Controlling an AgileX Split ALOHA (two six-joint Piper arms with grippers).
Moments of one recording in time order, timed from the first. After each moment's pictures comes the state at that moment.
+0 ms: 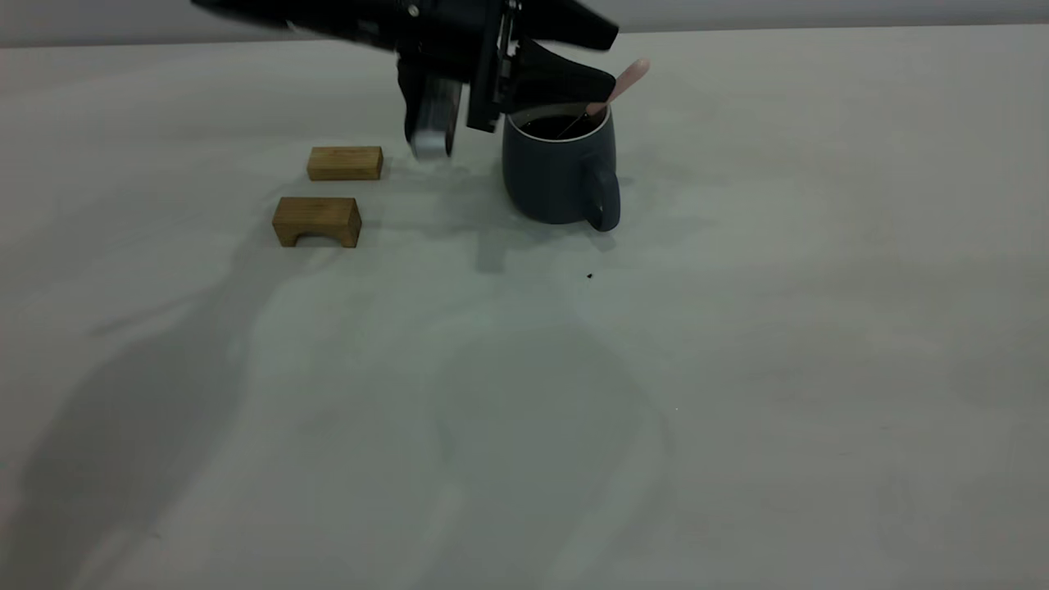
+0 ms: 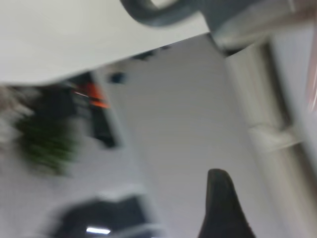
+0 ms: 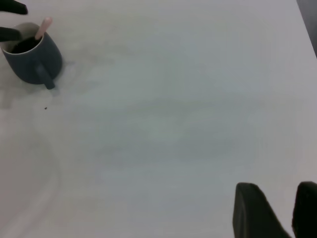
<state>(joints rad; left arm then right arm) -0.26 2.65 -1.90 -1.44 1.06 -0.53 0.09 0.02 -0.47 -0.05 1.13 0.10</state>
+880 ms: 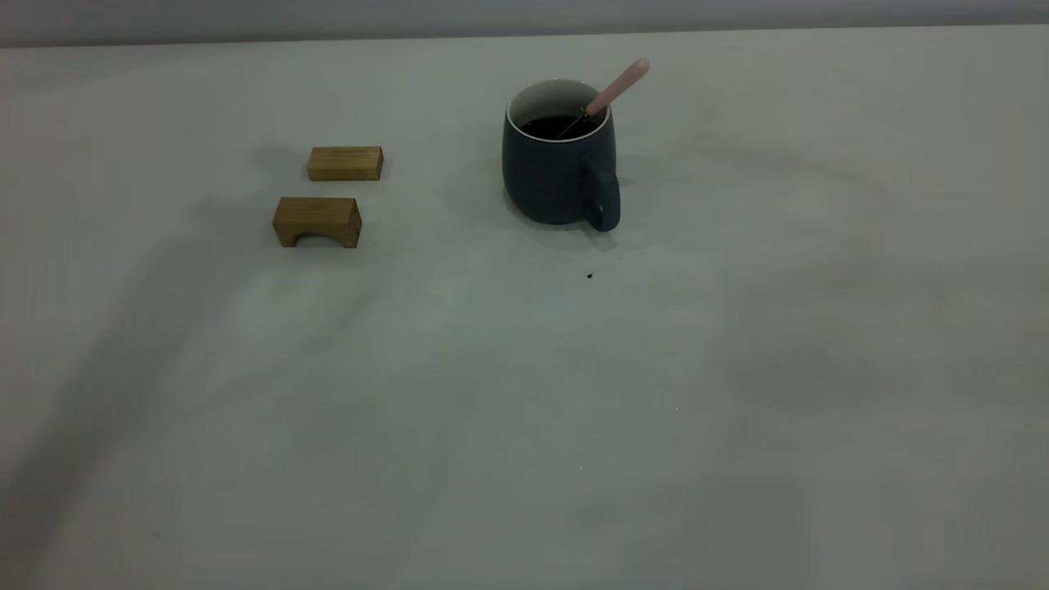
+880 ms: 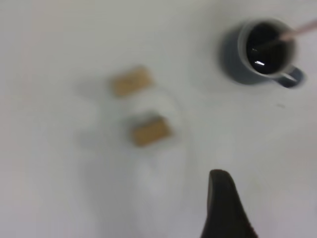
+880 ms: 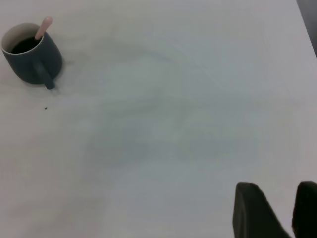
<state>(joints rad) -0.28 1.81 -1.90 -0.06 1.17 0.11 0.09 0.02 -0.47 -0.05 1.13 0.10</state>
